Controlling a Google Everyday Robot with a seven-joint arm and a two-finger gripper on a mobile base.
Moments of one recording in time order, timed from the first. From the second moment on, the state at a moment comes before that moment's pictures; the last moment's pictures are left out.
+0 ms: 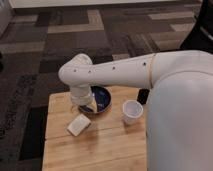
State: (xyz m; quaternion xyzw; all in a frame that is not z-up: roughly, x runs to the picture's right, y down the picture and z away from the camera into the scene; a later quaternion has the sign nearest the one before) arm -0.101 0.098 0.704 -0.26 0.23 0.65 0.68
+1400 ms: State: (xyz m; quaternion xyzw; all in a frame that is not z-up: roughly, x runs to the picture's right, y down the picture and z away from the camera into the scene) arm 0.089 0.004 0.719 -0.21 0.26 0.67 0.67
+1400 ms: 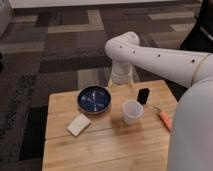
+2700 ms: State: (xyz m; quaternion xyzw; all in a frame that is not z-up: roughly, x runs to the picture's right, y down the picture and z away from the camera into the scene) arm 0.190 -0.027 0.738 -0.20 0.29 0.65 0.67
